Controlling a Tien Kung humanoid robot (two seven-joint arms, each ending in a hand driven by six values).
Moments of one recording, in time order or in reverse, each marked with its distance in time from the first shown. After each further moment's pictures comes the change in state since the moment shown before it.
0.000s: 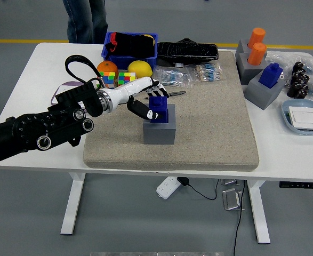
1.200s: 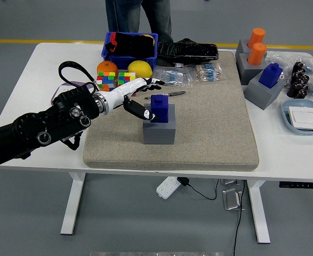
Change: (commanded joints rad) left arm 0.028 -0.017 -0.008 0.090 -0.201 -0.059 -0.049; right arm 0.000 0.001 -0.003 0.001 -0.004 -0.003 0.003
